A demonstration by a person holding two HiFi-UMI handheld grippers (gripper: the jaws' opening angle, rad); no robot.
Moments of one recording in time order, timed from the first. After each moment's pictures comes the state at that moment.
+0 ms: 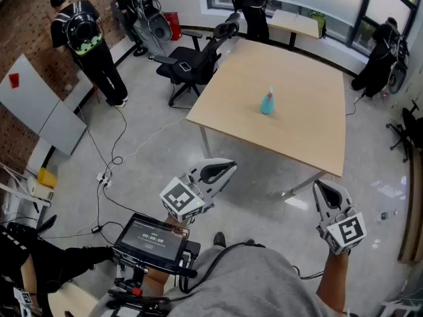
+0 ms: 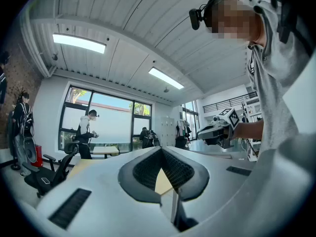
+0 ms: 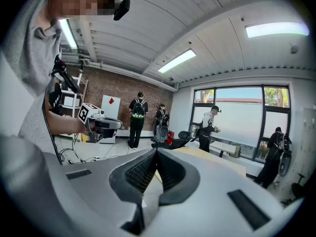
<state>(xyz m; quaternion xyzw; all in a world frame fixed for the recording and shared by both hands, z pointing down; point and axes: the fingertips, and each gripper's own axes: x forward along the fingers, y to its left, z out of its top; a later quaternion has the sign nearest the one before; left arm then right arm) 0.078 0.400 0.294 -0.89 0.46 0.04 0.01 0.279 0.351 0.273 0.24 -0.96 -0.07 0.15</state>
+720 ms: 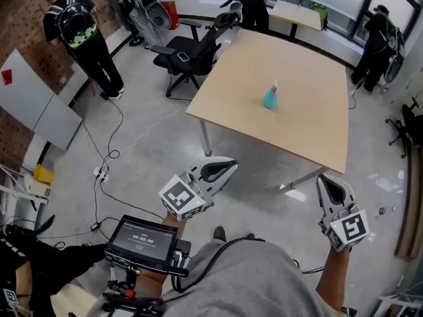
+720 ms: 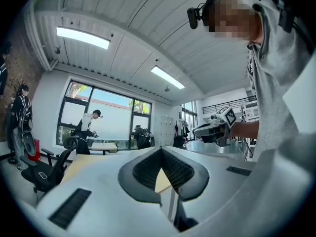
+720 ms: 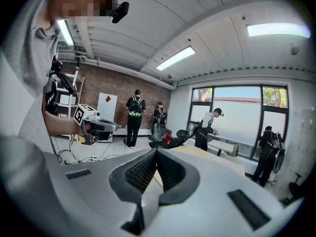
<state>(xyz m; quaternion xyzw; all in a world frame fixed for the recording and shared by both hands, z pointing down) 0.064 0.400 0.316 -0.90 0.44 0.03 -0.01 0.264 0.346 0.285 0.26 -0.95 -0.06 0.17</state>
